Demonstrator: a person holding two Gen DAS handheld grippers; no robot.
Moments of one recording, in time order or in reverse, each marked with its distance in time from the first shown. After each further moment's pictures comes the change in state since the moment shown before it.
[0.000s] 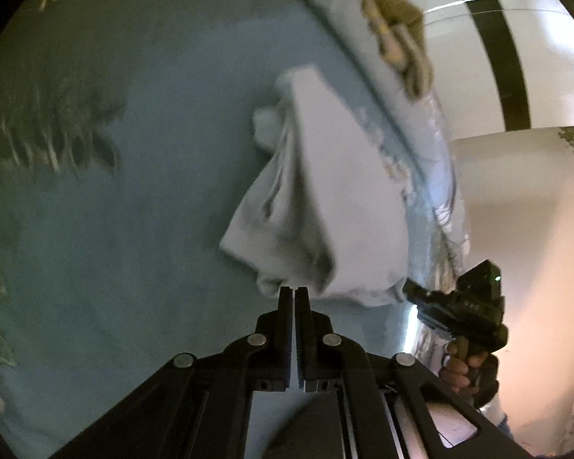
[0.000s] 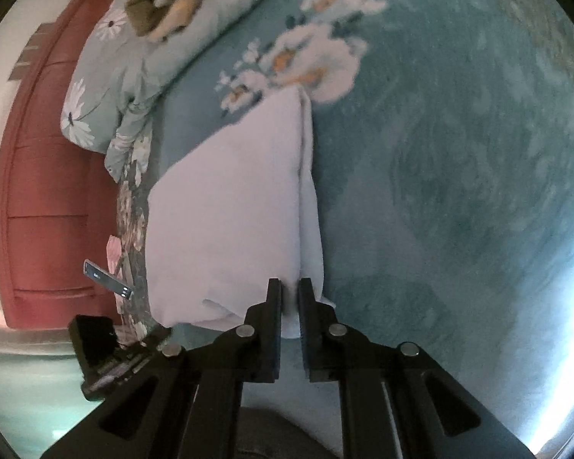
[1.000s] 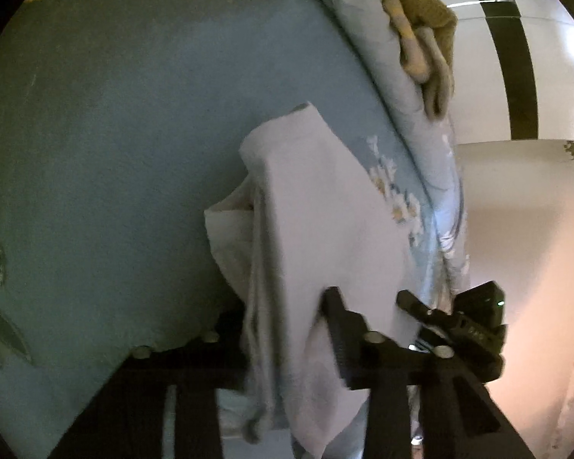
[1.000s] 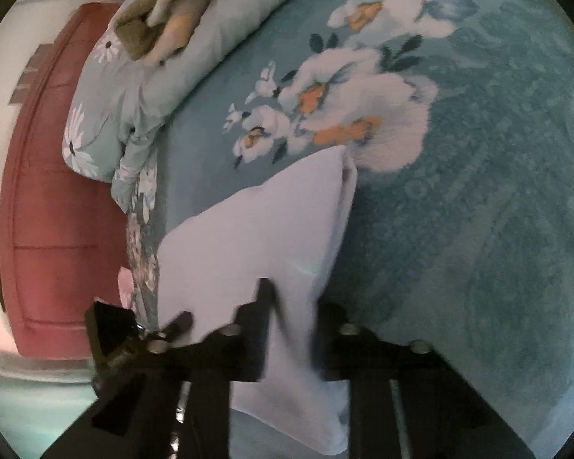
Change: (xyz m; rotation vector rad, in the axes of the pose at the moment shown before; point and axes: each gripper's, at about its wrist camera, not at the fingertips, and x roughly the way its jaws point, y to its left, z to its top) left arm 0.065 -0.001 0.072 -0.049 0.076 0.006; right arm 0.035 0.011 0.049 0.054 -0.043 0.061
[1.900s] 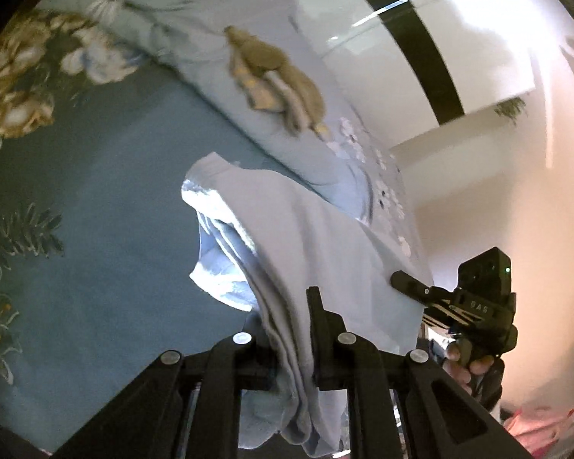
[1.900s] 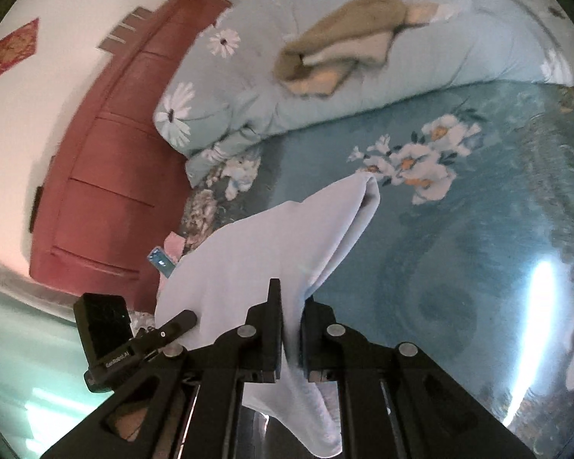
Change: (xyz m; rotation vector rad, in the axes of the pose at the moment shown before) left arm -0.159 -0.129 -0.124 0.280 -0.188 -0.114; right arm -0.176 0.118 -0.099 -0.295 -0.126 0.026
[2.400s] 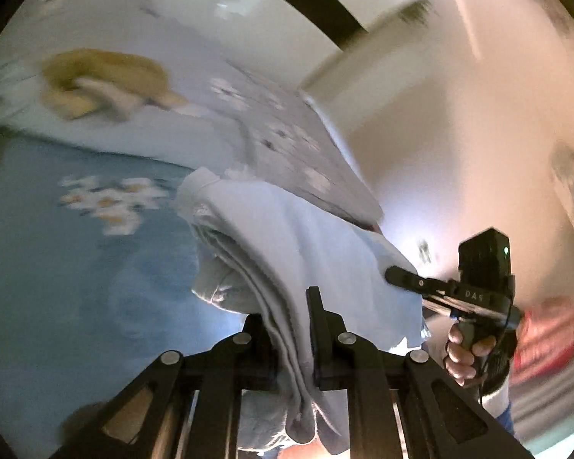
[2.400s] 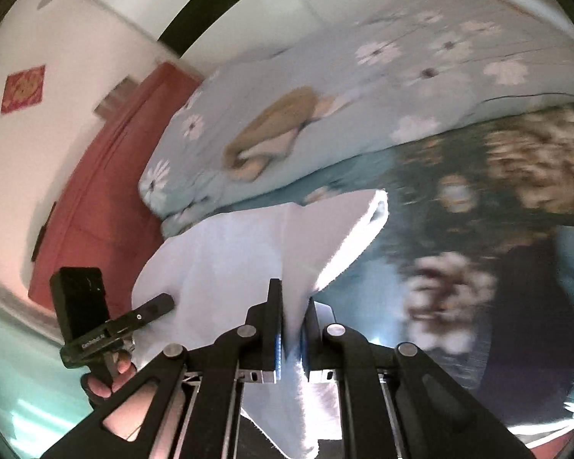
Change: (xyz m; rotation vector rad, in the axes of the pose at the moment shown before) left arm 0.095 -0.245 -0.068 0.393 0.189 -0.143; right arm -0.261 -0.097 -0.083 0.047 -0.268 -0.153
